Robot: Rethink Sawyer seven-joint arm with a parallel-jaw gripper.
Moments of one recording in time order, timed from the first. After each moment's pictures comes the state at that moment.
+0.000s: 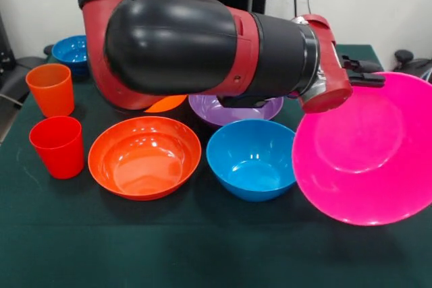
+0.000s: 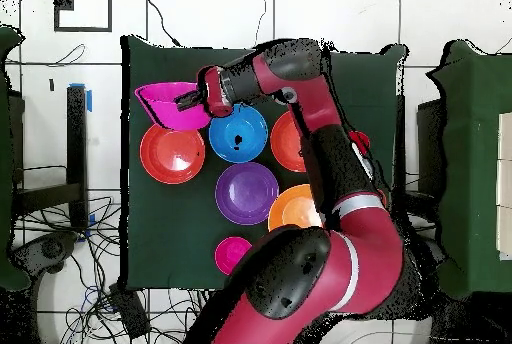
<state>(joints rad) -0.47 -0.20 0.50 1.13 0.56 1.47 -0.17</state>
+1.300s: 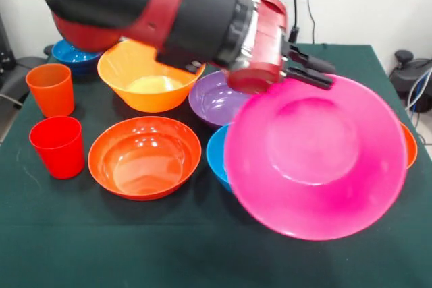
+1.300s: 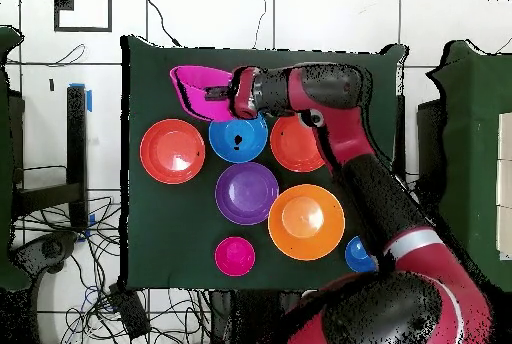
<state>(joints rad) -0.69 -0.40 0.60 1.53 0.65 1.03 -0.13</state>
